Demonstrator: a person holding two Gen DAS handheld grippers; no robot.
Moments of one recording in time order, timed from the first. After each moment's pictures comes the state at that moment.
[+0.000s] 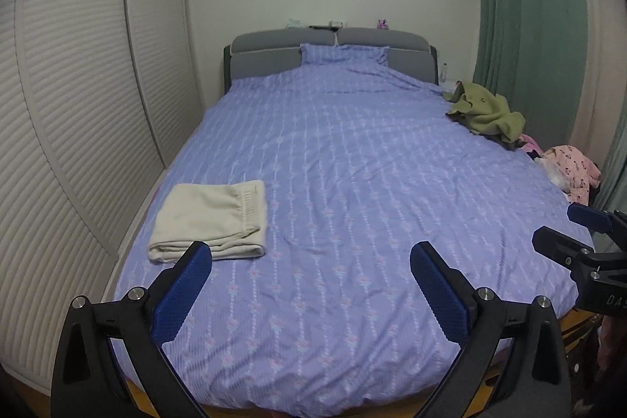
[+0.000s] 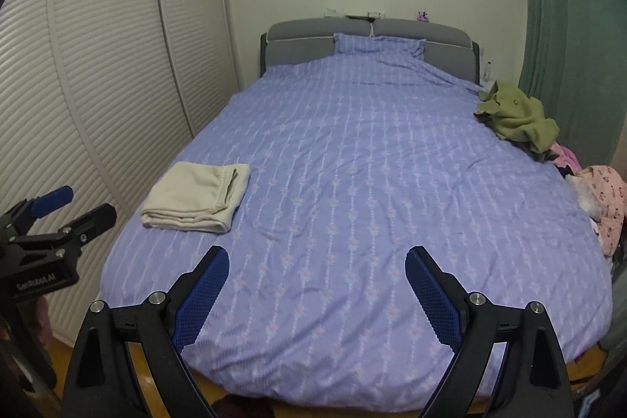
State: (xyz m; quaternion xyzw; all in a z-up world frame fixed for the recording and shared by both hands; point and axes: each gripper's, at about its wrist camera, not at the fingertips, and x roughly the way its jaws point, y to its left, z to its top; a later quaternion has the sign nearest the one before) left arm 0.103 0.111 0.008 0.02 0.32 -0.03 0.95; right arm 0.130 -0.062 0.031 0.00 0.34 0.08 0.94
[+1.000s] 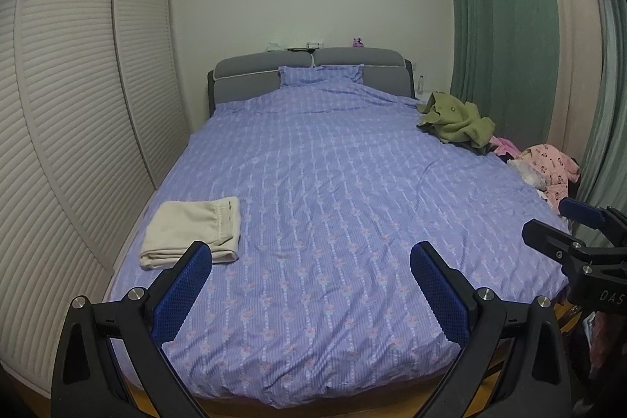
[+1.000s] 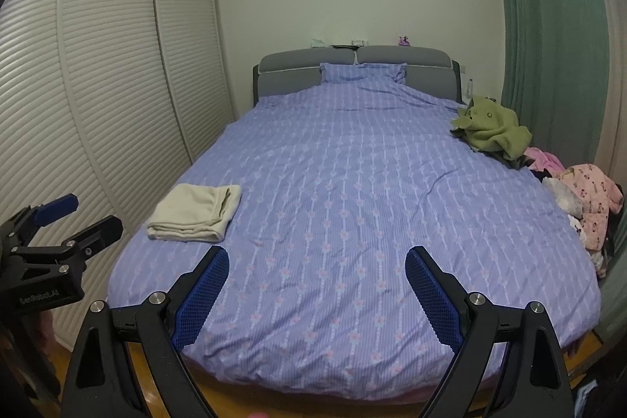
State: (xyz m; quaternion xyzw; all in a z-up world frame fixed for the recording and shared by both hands) left arm 0.025 0.042 0.048 0.03 0.29 -0.06 0.96; right arm 0.038 -0.127 0.065 0.02 0.29 0.06 0.95
